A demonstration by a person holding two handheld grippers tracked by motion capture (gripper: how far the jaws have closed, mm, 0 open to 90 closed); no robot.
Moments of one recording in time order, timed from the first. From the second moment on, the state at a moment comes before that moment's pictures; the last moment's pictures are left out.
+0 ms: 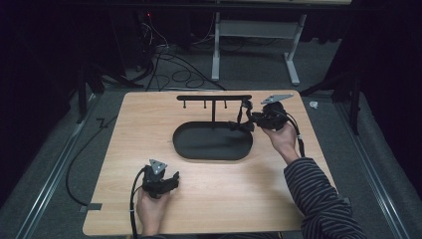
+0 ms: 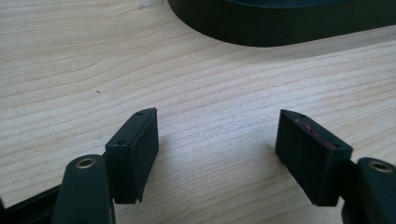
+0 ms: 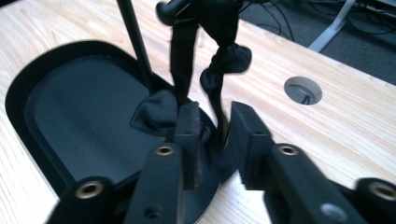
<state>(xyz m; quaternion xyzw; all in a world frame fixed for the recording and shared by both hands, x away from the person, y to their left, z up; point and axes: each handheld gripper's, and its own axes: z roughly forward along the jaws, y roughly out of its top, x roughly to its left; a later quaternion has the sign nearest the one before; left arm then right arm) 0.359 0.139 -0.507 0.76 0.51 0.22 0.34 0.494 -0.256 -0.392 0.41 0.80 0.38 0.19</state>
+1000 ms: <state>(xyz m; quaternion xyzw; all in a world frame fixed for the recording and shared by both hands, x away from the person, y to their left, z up) 0.359 0.139 -0.507 0.76 0.51 0.22 0.34 0.455 -0.293 -0.373 0.42 0.77 0.43 0.20</state>
